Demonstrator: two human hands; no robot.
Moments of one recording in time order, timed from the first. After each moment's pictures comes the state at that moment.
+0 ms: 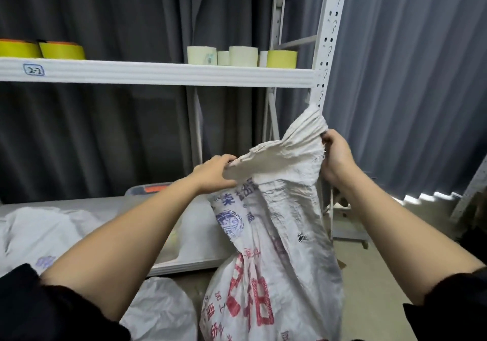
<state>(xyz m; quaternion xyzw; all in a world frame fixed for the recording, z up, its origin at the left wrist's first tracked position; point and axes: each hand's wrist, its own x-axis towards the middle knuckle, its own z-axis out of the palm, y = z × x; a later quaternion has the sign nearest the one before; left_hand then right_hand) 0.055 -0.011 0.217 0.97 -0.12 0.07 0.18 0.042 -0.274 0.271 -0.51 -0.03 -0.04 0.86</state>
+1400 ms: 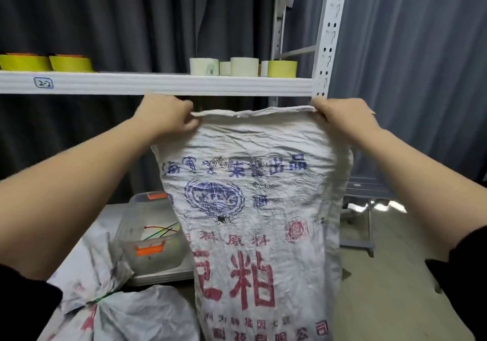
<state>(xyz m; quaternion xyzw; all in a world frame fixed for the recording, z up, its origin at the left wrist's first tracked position) 0.027 0.047 0.356 0.91 -0.07 0.34 -0.21 0.064 -0.312 0.351 -0.89 -0.24 -0.39 -0.04</state>
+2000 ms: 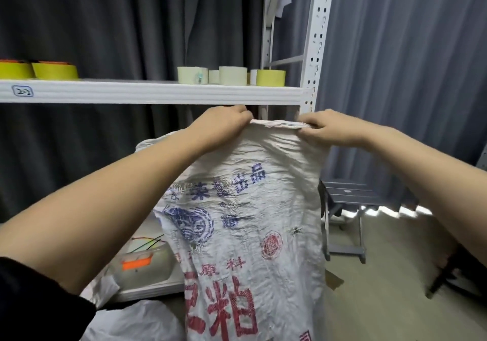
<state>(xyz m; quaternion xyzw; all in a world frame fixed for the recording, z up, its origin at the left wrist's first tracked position) 0.047 -0.056 0.357 0.89 -0.26 0.34 -0.12 0.049 -0.314 0.374 -0.94 -0.28 -0.13 0.10</state>
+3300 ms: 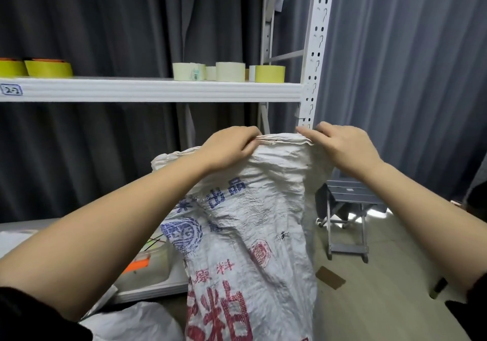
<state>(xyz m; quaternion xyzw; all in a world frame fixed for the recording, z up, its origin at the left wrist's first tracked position) 0.053 -0.077 0.317 0.91 -0.29 0.30 0.07 0.088 -0.352 0.303 -0.79 -0.35 -0.49 -0.13</state>
